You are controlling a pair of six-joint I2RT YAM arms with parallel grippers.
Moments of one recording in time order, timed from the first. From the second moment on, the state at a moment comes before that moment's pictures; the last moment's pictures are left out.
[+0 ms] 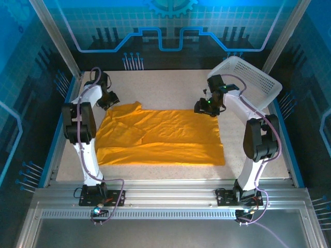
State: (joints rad) left arm 0.12 2.16 1.68 -0.76 0.06 -0.53; right arm 0.24 1.84 1.48 -0.88 -0.27 0.40
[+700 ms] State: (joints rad) left arm 0.06 2.30 1.88 -0.93 -0.06 -0.53; right arm 0.27 1.84 1.43 -0.88 -0.27 0.42
